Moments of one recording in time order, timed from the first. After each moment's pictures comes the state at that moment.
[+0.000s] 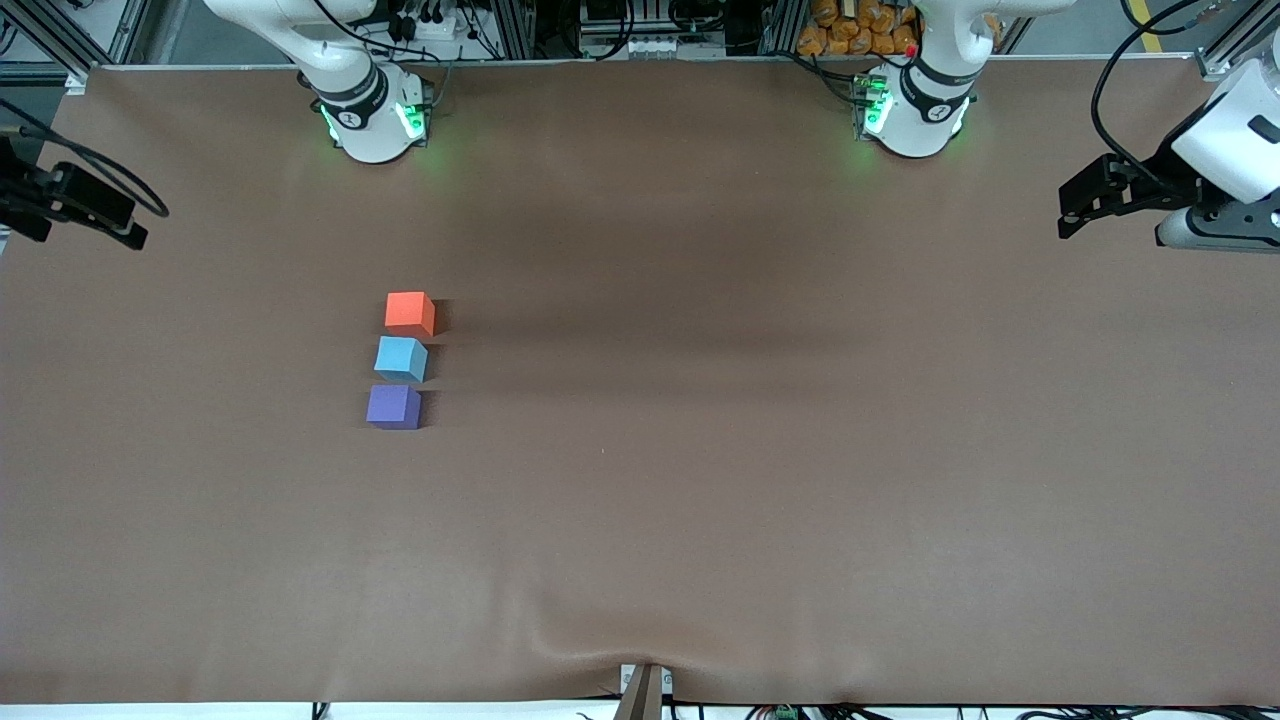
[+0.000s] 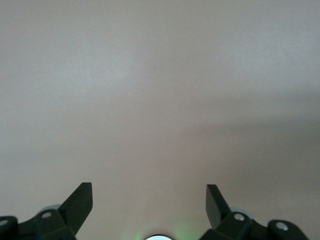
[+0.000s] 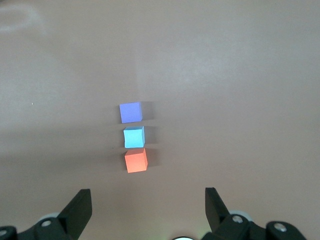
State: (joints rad) left arm -0.09 -0.01 -0.04 -1.49 0.01 1.45 -0.04; right arm 0.01 0.08 0.03 -1.27 0.01 1.33 0.15
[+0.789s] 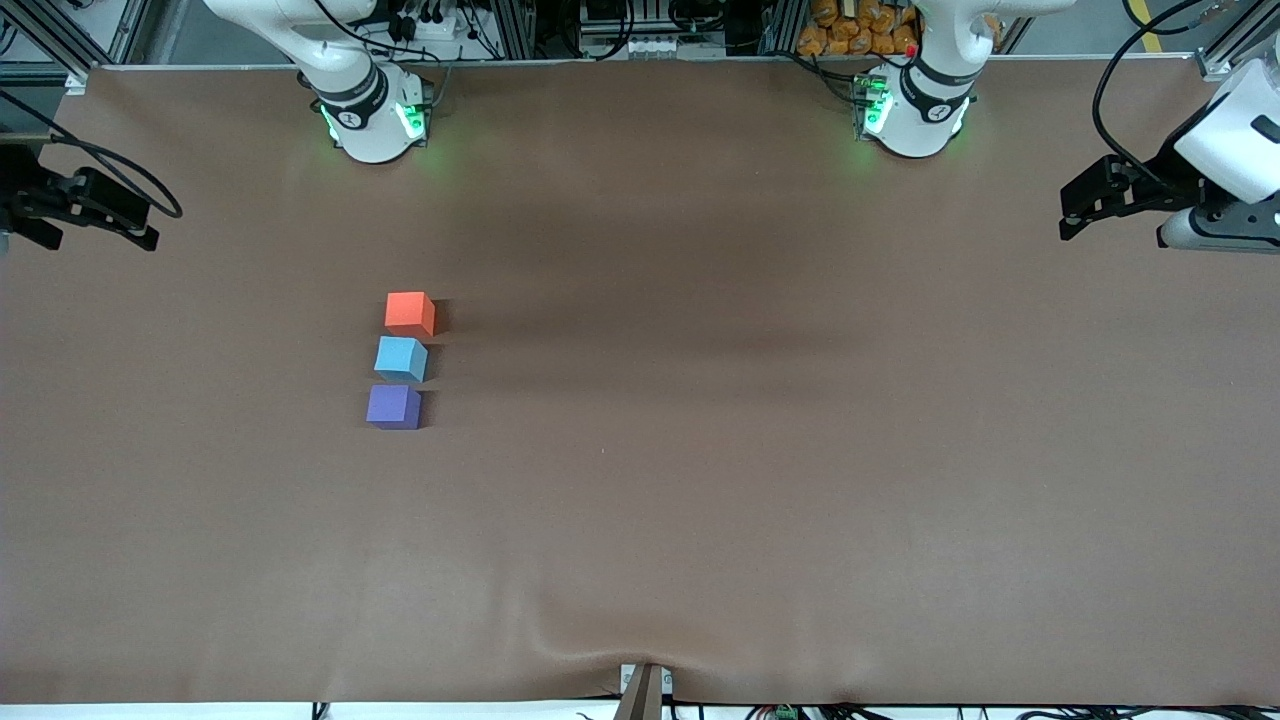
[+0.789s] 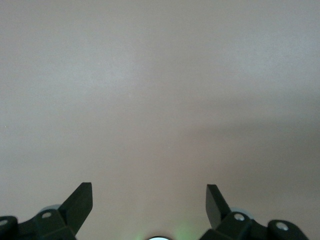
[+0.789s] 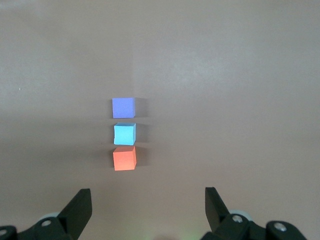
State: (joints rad) left arm -0.09 -0.01 -0.04 -1.49 0.01 1.46 -0.04; right arm 0.01 0.00 0.02 -1.44 -0.01 1.42 0.05
